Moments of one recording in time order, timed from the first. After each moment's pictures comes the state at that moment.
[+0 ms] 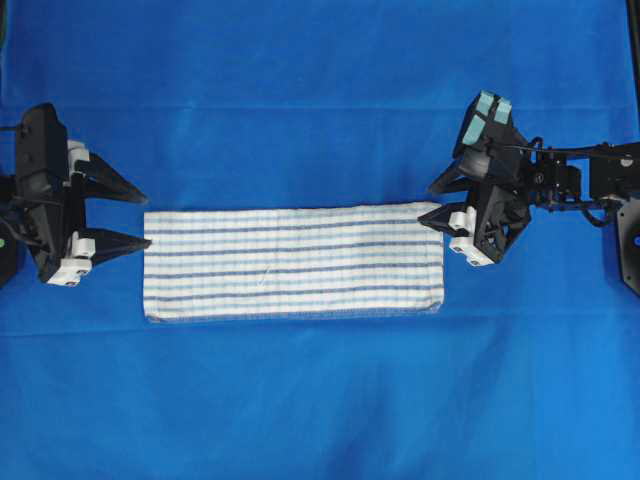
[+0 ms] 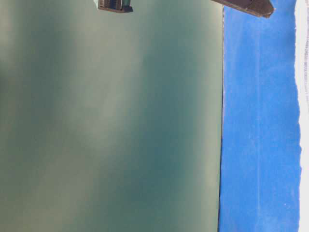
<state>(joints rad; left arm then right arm) 0.05 -0.61 1.31 -0.03 -0.08 -0.21 -0.13 -0.21 0.99 -0.05 0.01 0.34</state>
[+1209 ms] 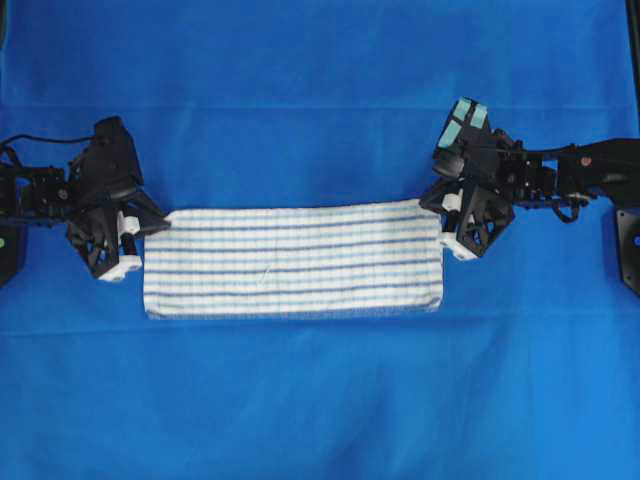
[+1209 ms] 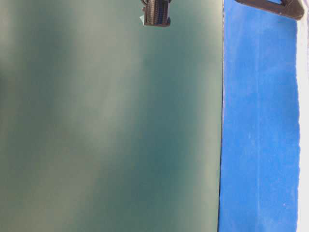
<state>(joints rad) 0.09 -0.17 1.23 -0.03 -0.15 -0.23 -0.17 -0.02 0.99 -0.06 -0.02 0.34</state>
